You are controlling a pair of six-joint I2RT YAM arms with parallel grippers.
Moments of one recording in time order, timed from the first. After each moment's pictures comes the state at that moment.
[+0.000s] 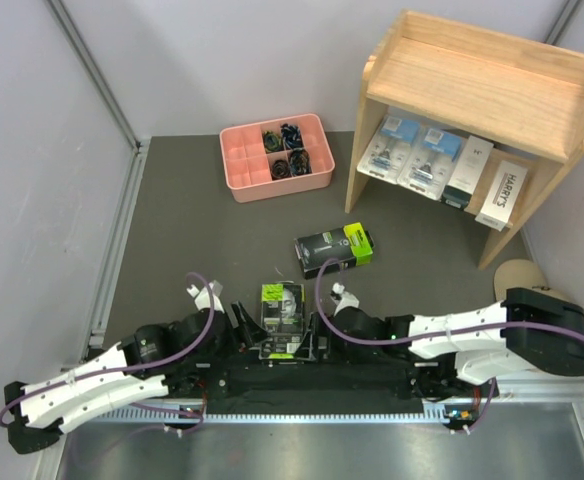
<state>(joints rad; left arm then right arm) -1.12 0.32 0.36 -0.78 -0.19 -1.35 1.32 1.32 0.45 0.10 0.04 1.26</state>
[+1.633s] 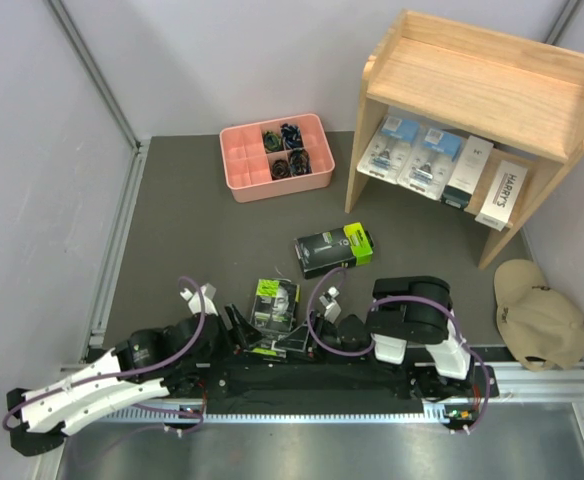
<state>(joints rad) -1.12 0.21 0.33 -0.85 -0.22 -1.37 1.27 2.04 0.29 1.49 0.00 1.51</state>
